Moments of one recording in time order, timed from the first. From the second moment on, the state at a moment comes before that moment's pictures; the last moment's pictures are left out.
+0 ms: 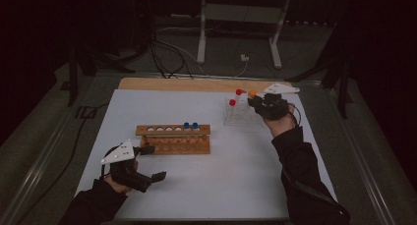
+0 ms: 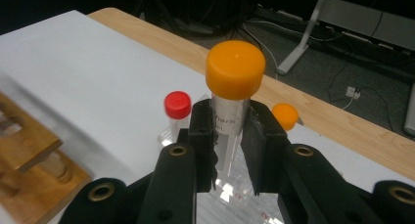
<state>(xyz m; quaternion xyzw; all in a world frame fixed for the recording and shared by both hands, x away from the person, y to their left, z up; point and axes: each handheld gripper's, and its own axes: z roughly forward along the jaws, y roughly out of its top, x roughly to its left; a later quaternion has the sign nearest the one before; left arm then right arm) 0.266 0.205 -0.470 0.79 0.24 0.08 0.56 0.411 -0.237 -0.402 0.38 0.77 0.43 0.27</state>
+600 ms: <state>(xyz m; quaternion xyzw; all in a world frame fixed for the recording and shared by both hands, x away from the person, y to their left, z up) 0.267 0.190 -0.457 0.80 0.23 0.07 0.55 0.354 -0.223 -0.410 0.33 0.81 0.43 0.22</state>
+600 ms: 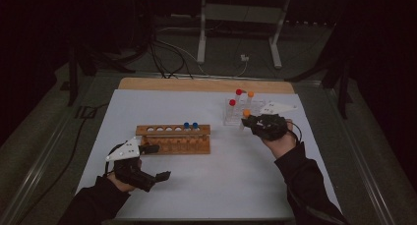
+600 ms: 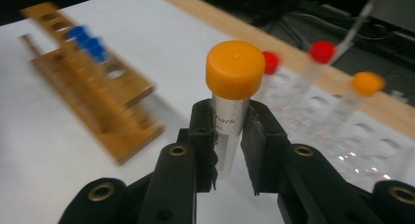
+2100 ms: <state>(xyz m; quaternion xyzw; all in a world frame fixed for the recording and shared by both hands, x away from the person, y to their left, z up) 0.282 0.118 -0.410 0.81 0.15 0.06 0.56 0.275 -0.116 -0.425 0.16 0.87 0.45 0.11</state>
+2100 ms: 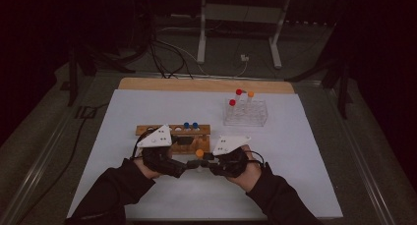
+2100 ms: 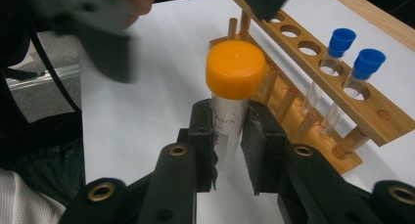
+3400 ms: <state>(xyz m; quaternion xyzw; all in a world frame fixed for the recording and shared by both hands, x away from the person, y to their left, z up) 0.287 0.125 -0.401 0.82 0.15 0.12 0.54 0.281 -0.122 -0.419 0.18 0.85 0.47 0.10</state>
